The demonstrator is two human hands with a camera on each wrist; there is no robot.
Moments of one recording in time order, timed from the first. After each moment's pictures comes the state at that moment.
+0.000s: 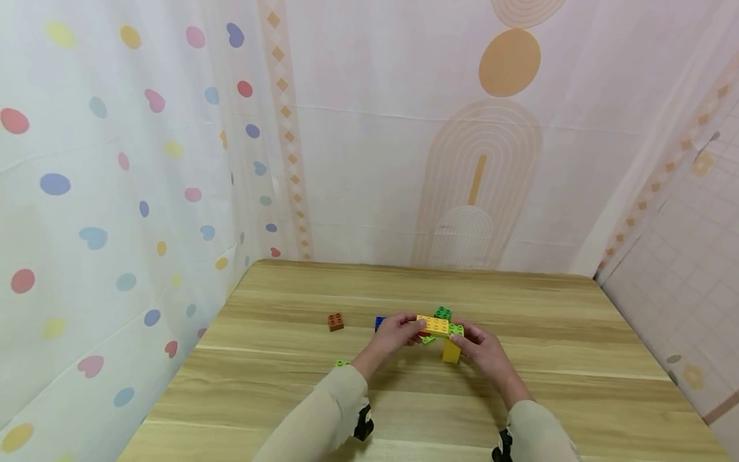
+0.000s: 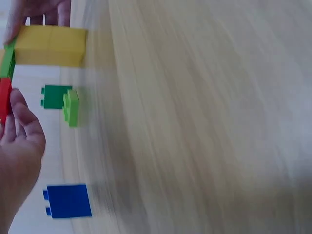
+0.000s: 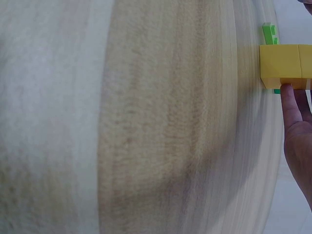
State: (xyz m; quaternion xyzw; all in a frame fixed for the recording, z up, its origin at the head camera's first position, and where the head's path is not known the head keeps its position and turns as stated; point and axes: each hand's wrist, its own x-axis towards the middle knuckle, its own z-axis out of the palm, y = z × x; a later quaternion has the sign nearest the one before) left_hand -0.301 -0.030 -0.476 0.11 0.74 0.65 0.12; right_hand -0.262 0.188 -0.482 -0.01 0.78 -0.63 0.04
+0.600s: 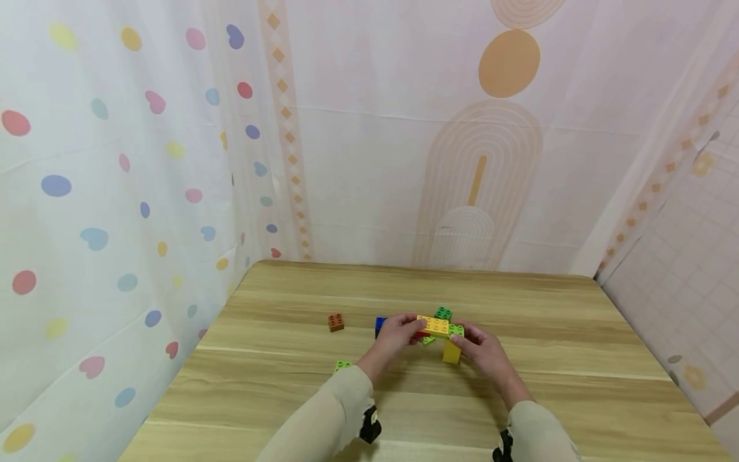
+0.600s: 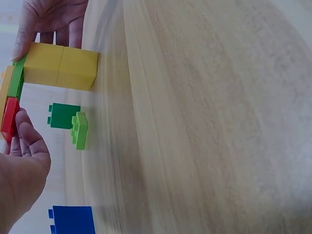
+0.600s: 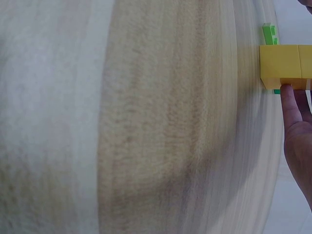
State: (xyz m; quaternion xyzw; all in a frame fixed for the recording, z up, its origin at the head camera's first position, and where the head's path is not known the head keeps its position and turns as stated) left_hand -0.298 -0.018 -0.472 0.04 0.72 0.69 0.11; right_hand -0.259 0.188 -0.480 -0.02 0.78 -0.63 0.04
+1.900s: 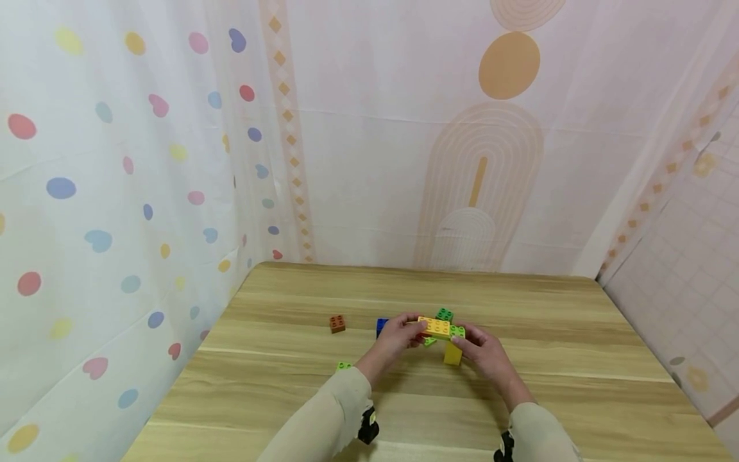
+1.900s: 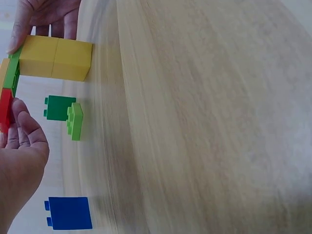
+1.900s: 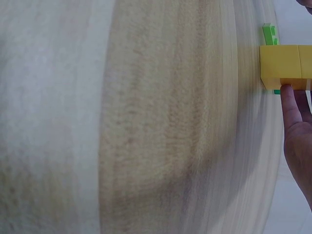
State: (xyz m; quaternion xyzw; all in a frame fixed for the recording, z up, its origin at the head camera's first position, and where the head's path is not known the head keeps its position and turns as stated) left_hand -0.298 -0.025 -0.475 0.07 0.69 0.71 0.12; right_hand -0.262 0.188 -0.484 -0.02 0.77 -0.64 0.04
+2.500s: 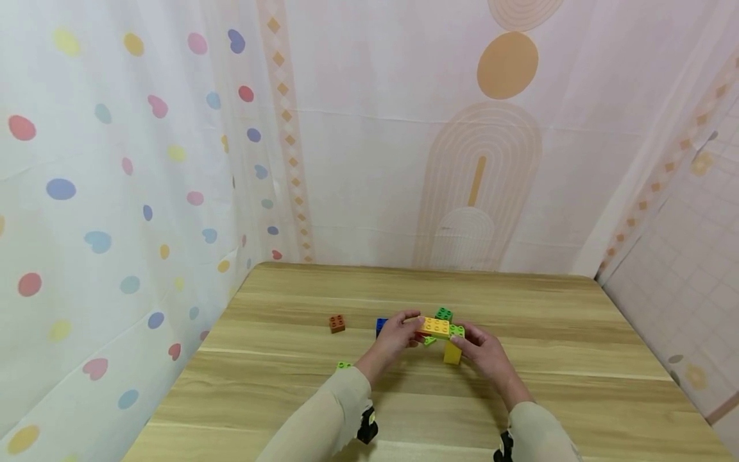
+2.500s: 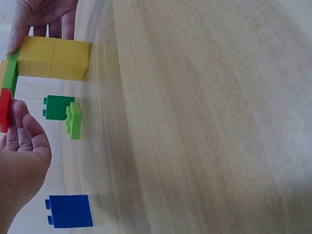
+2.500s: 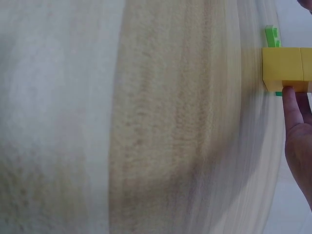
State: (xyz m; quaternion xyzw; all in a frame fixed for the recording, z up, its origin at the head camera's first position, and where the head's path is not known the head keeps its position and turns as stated) left_hand -0.298 -0.024 -0.475 0.06 0.69 0.71 0.12; right_hand -0.261 0.187 -0.484 -0.02 0.77 -0.63 0.03
